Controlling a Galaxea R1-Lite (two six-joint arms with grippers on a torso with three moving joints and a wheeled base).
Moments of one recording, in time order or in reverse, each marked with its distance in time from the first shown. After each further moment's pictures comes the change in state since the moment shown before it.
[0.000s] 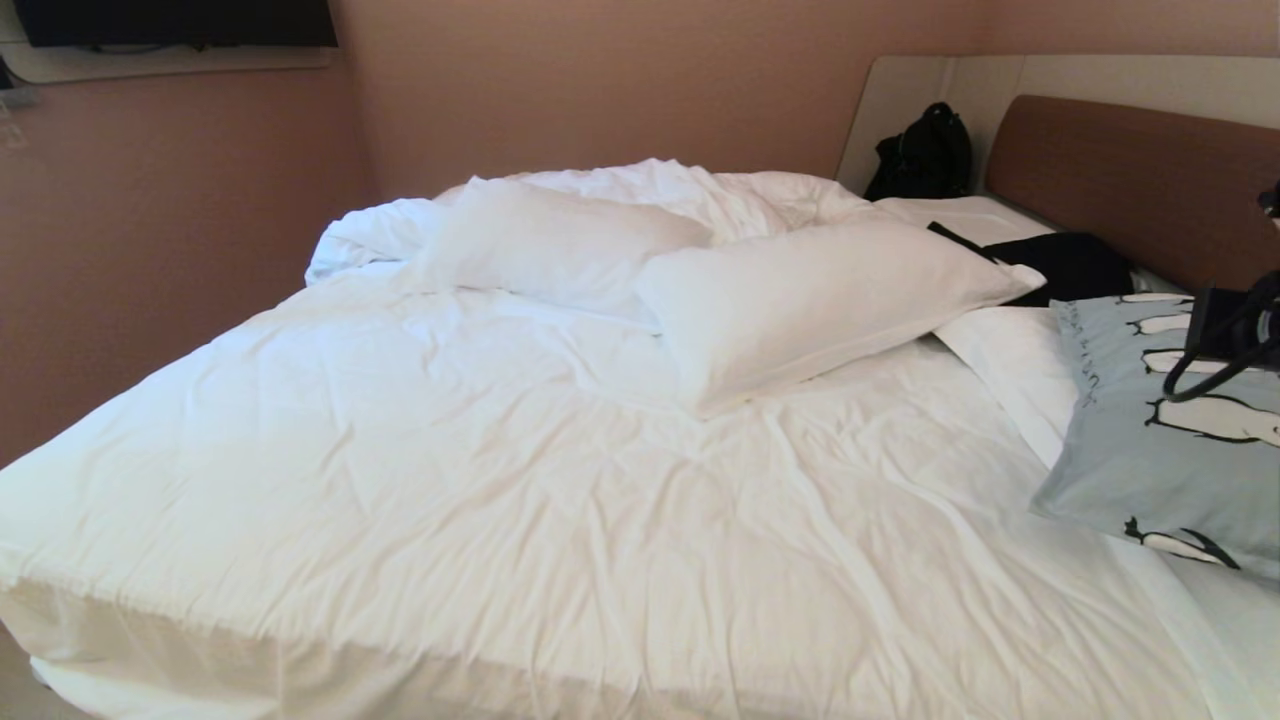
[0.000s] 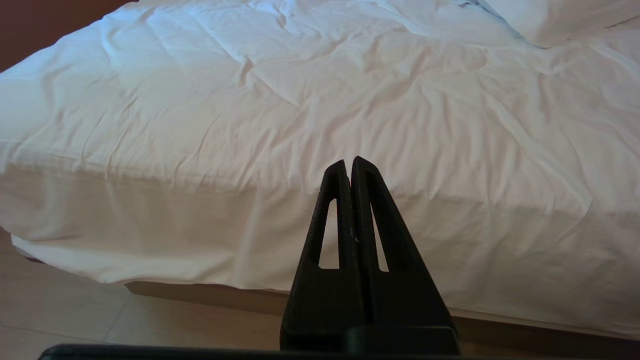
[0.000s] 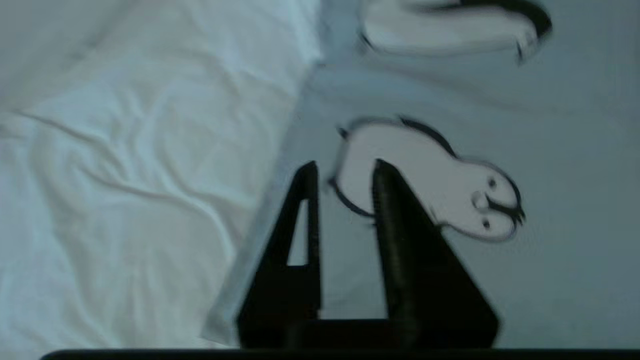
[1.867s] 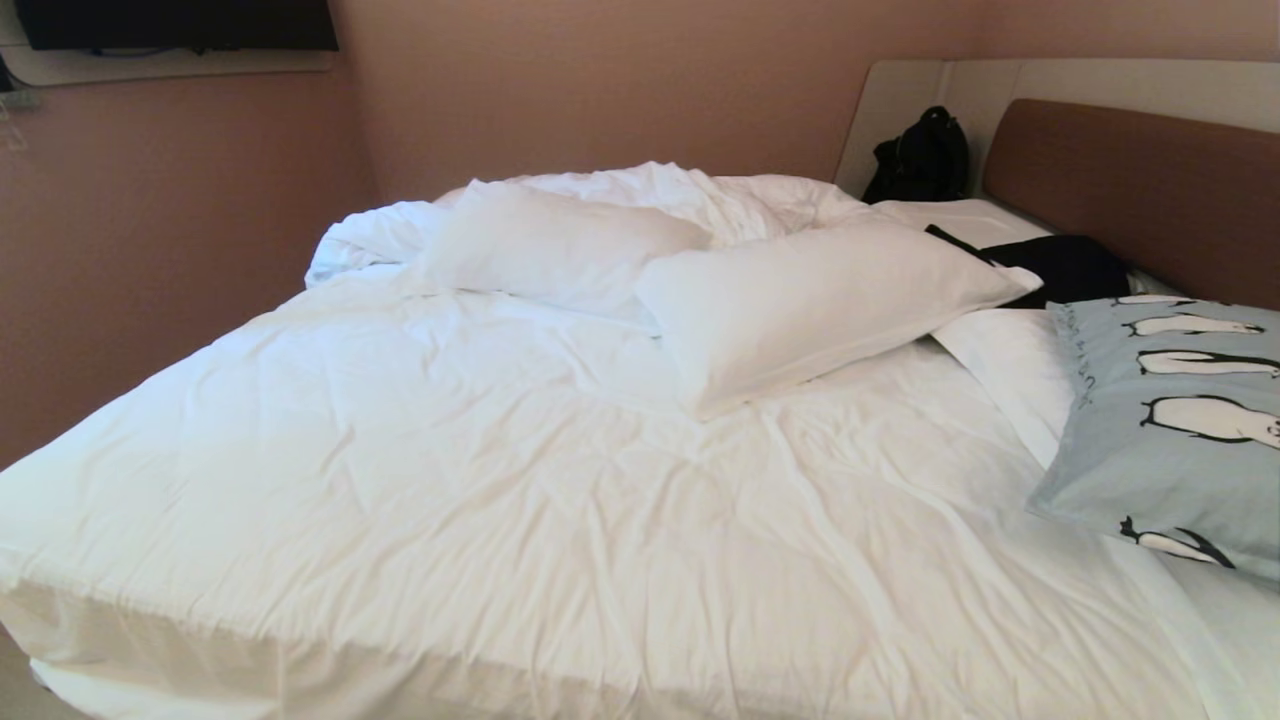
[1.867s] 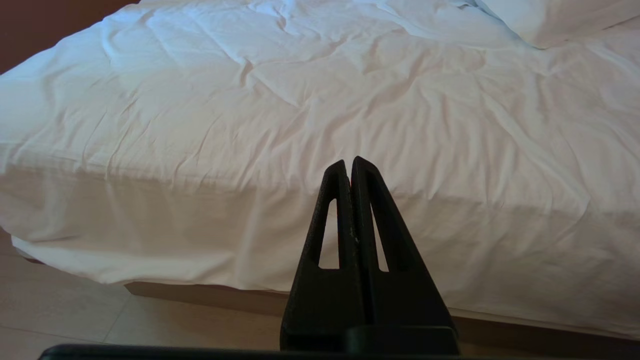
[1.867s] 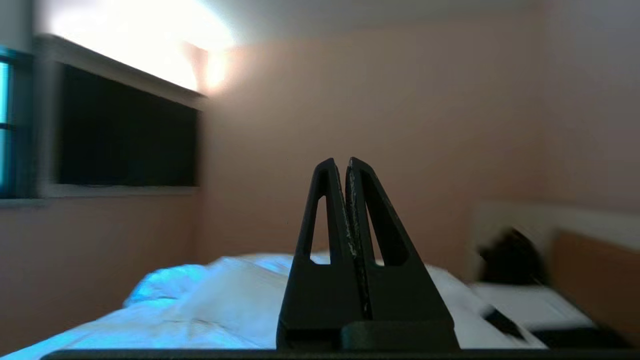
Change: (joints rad) left arm 0.000 0.000 0.000 0.000 0.000 0.000; right arm -0.232 -1.037 0.244 -0.598 0.681 0.317
